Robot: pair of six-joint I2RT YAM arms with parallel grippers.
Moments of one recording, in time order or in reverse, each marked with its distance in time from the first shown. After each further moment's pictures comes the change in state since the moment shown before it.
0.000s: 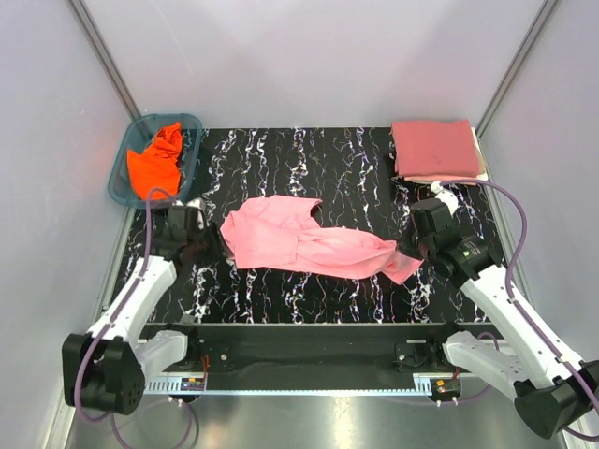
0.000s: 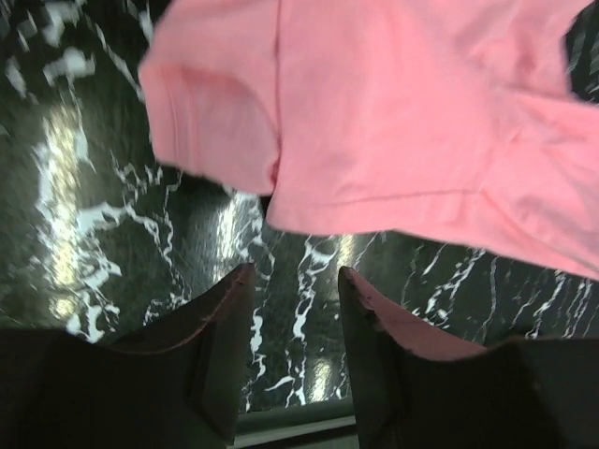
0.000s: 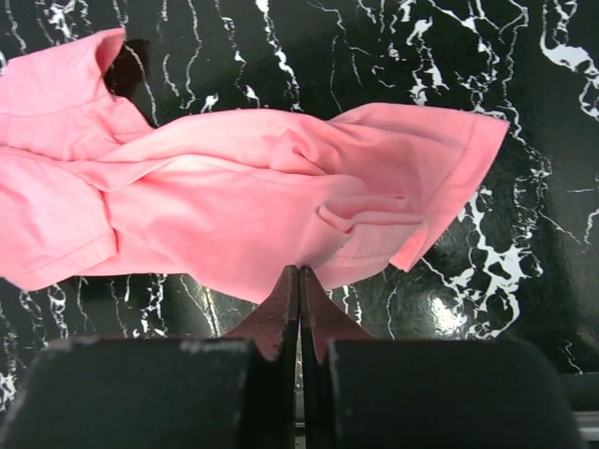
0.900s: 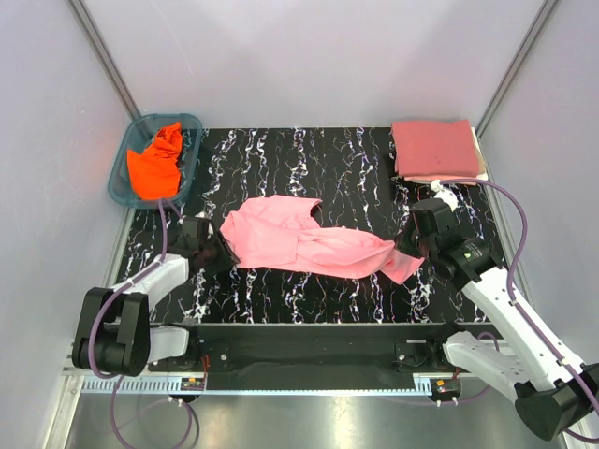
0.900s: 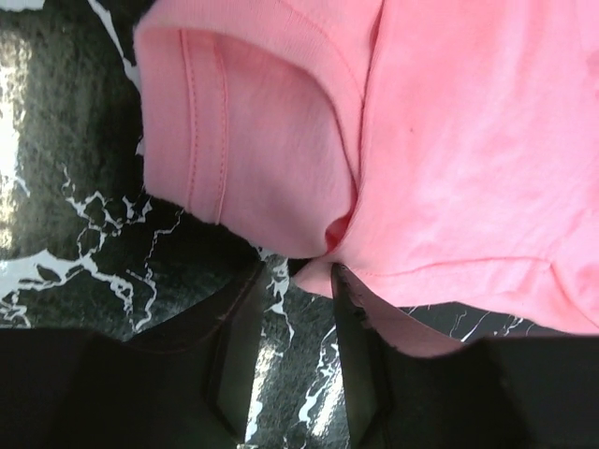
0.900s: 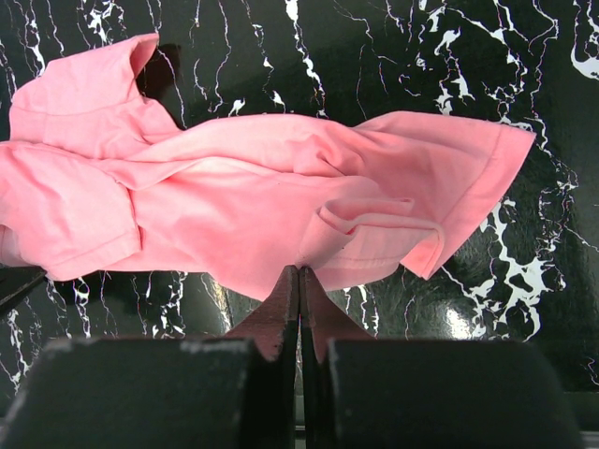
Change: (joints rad) left arm 0.000 0.201 -0.246 0.378 0.003 -0.177; right arm 0.000 -0.019 -0.008 0.046 -0.040 -0.008
